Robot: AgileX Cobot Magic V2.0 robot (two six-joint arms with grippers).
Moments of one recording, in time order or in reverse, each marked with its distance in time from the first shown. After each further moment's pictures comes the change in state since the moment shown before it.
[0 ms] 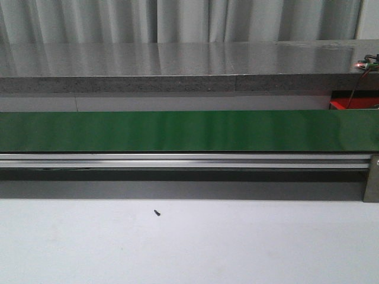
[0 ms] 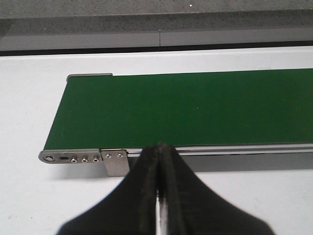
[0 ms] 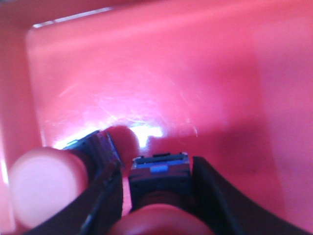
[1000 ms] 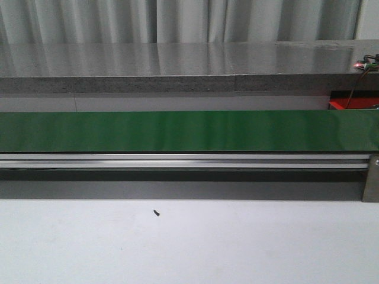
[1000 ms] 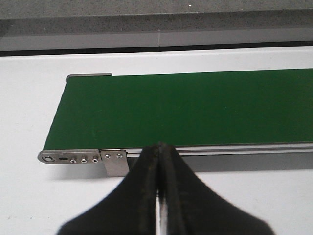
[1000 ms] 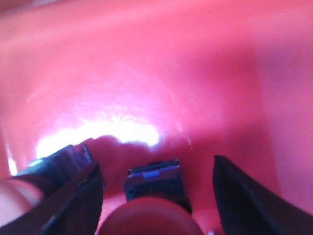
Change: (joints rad) left arm 0.000 0.000 0.000 0.000 0.000 0.000; right arm 0.000 0.051 -0.004 -0.009 -0.048 0.000
